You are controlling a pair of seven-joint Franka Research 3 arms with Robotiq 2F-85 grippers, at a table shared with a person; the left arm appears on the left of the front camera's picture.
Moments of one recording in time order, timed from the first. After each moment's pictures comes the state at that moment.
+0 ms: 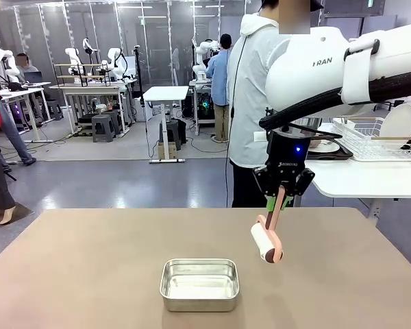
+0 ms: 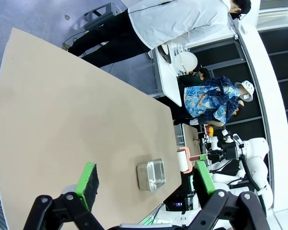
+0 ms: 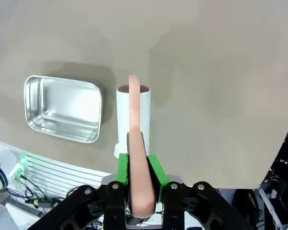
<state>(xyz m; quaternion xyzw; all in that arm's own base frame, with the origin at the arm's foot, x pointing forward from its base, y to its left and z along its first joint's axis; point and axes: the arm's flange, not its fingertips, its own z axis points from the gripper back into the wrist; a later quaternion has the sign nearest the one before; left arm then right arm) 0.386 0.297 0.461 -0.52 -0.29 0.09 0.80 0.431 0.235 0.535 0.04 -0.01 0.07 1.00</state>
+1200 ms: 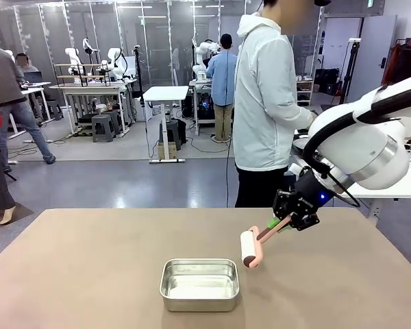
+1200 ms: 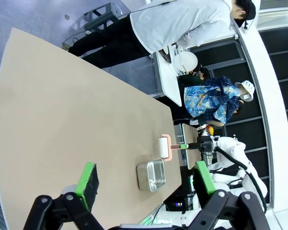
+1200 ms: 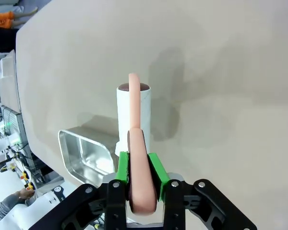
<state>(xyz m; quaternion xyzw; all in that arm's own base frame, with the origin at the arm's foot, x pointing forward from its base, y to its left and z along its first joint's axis) 0.386 0.297 0.461 -0.52 -0.29 0.09 0.80 0.488 0.127 0.398 0.31 -0.05 -0.04 0.95</state>
